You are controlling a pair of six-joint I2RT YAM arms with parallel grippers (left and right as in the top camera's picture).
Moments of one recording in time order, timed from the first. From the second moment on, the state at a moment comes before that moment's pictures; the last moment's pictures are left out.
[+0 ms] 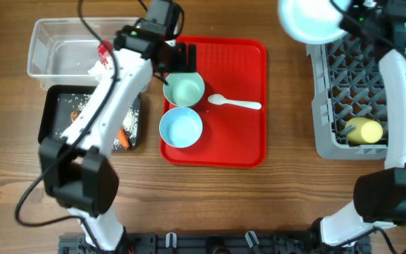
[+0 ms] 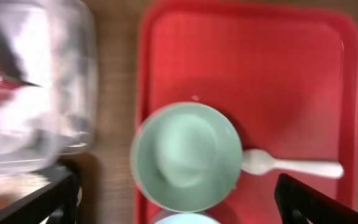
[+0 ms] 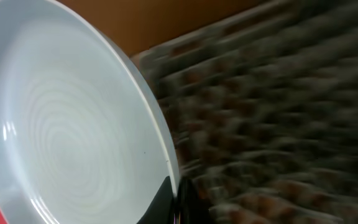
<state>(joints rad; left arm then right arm) -0.34 1.90 1.76 -0.96 -0.05 -0.31 -0.11 1.78 1.84 -0.83 0.18 0.27</state>
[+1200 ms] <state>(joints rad) -0.27 1.88 1.77 -0.96 -0.35 -0.31 -0.26 1.96 1.76 -0.36 0.76 -0.16</state>
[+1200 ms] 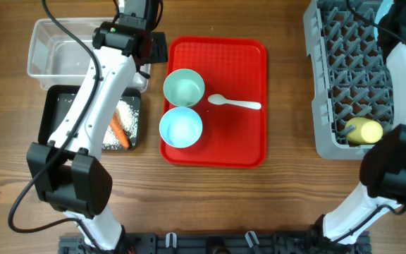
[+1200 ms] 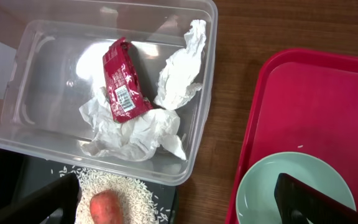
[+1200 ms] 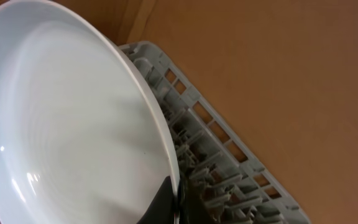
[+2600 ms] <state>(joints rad) -0.27 1.88 1.77 -0.96 -0.35 -0.31 -0.34 2.05 1.76 -0.27 0.57 -0.46</state>
